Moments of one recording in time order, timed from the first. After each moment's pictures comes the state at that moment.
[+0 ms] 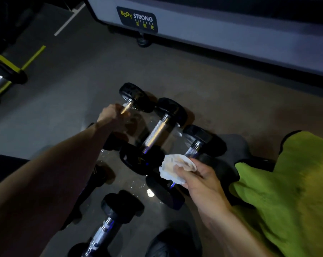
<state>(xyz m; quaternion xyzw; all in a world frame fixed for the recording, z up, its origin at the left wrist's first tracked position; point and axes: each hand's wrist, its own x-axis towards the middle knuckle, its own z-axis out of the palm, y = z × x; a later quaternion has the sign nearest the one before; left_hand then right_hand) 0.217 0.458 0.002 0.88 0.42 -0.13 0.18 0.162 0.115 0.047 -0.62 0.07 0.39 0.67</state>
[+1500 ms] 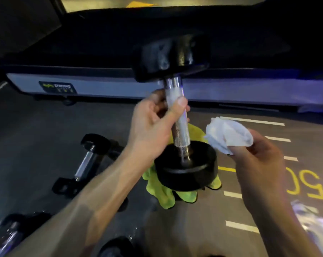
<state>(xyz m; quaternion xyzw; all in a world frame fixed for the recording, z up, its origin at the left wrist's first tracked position) 0.170 0.032 0.244 0.66 -0.05 0.08 0.74 0.119 -0.150 0.209 -0.68 0.09 -0.13 0.71</state>
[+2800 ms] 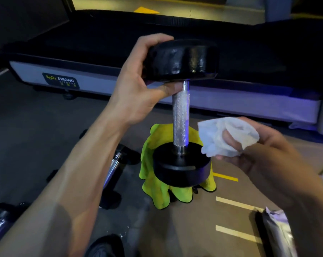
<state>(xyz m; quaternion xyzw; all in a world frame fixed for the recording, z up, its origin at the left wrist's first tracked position) 0.202 0.088 0.282 0.76 -0.21 0.20 0.58 0.118 -0.159 0.277 -0.61 -0.07 0.13 0.78</state>
